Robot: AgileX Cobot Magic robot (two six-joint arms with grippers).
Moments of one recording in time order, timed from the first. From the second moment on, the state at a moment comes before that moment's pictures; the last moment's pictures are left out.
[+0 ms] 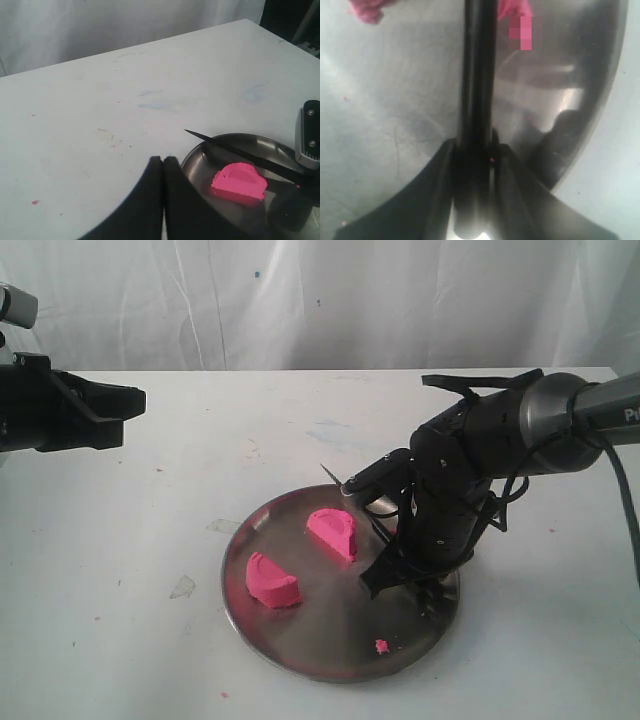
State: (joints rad) left arm 0.00 1.33 -0.71 -1.79 0.57 1.90; right arm 0.54 1.91 -1.10 -0.17 0.68 0.06
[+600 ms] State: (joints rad) left arm 0.00 1.33 -0.71 -1.79 0.57 1.90; right arm 0.54 1.91 -1.13 -0.16 0.73 0.06
